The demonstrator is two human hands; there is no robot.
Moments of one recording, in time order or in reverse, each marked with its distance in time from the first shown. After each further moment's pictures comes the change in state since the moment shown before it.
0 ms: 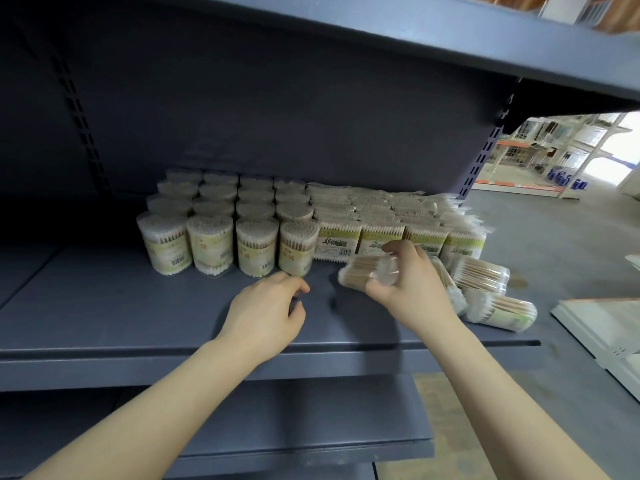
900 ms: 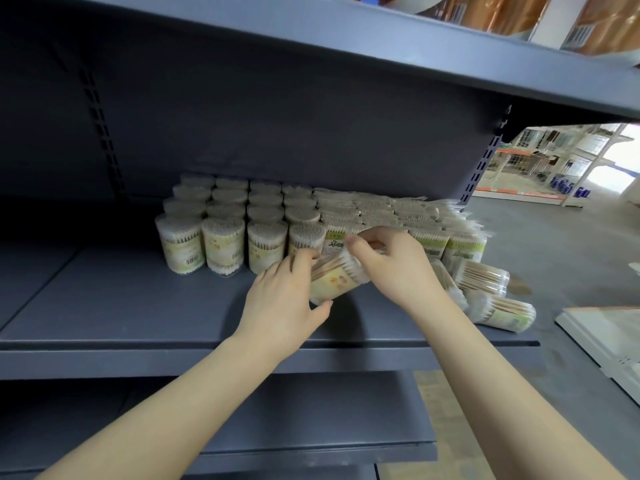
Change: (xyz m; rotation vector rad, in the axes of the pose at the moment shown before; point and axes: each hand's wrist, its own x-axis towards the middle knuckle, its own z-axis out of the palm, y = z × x) left_hand -0.008 0.022 -0.012 -0.005 0.237 0.061; right_hand 0.002 -0.049 -0.013 0.213 -0.024 -0.069
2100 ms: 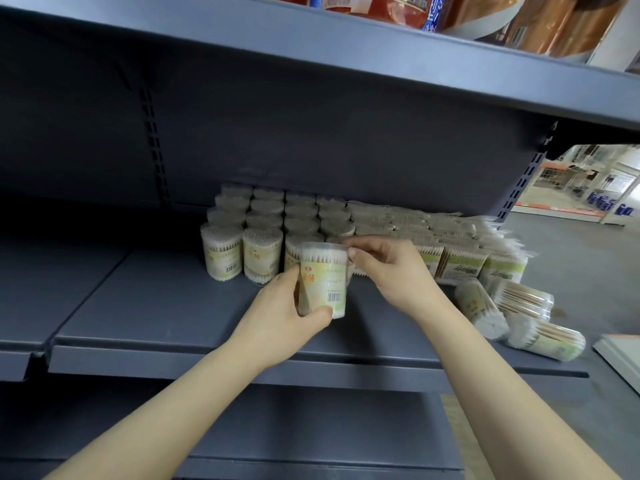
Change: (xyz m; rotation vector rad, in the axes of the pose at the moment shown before) left_hand -0.010 -0.035 -0.034 -0.484 -0.174 -0.232; right_hand 0.015 -0.018 0.034 0.312 -0.174 -0.143
